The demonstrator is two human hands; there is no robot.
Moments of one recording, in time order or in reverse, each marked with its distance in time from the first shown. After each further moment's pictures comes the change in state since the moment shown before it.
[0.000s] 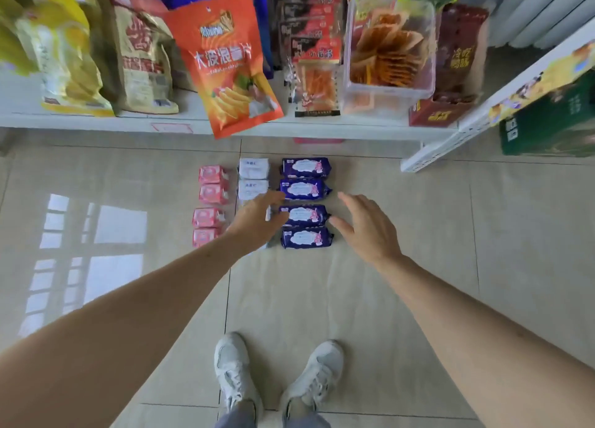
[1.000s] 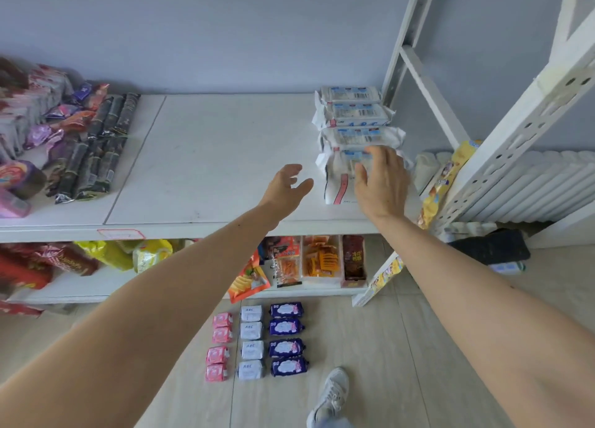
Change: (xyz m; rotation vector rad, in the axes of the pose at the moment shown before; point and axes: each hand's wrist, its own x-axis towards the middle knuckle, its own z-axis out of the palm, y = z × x) left_hand -0.113 0.450 -0.319 -0.337 0.219 0.347; right_hand 0.047 -0.199 -0.542 -0.094 0.870 -0.065
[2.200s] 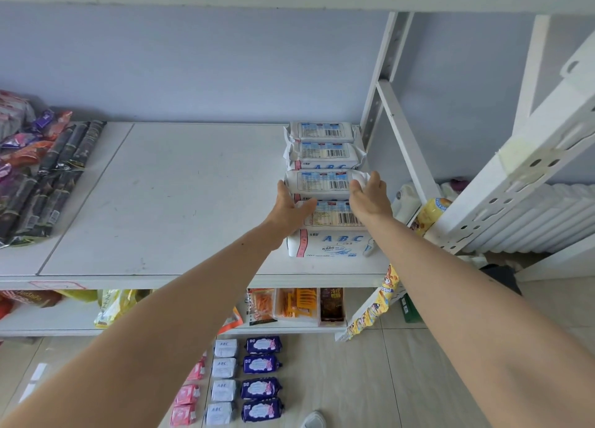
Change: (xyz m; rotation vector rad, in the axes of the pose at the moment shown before) left_hand 0.097 0.056 0.078 -0.324 -0.057 -0.164; right_hand 0.112 0.085 0.029 0.218 -0.488 0.547
